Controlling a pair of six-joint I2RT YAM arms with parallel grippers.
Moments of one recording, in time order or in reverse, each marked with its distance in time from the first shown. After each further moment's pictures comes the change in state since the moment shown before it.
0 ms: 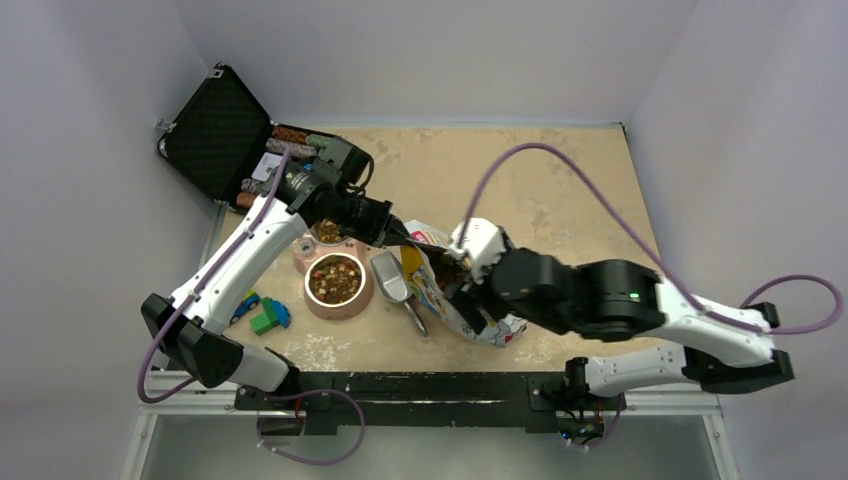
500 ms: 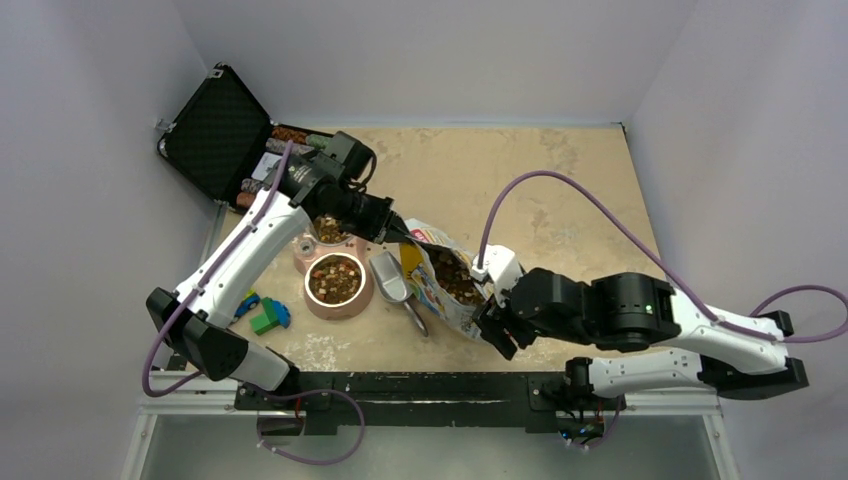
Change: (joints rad) left arm 0.002 0.039 0.059 -0.051 -0.023 -0.002; right arm -0.002 -0.225 -0.179 -0.160 -0.214 0.175
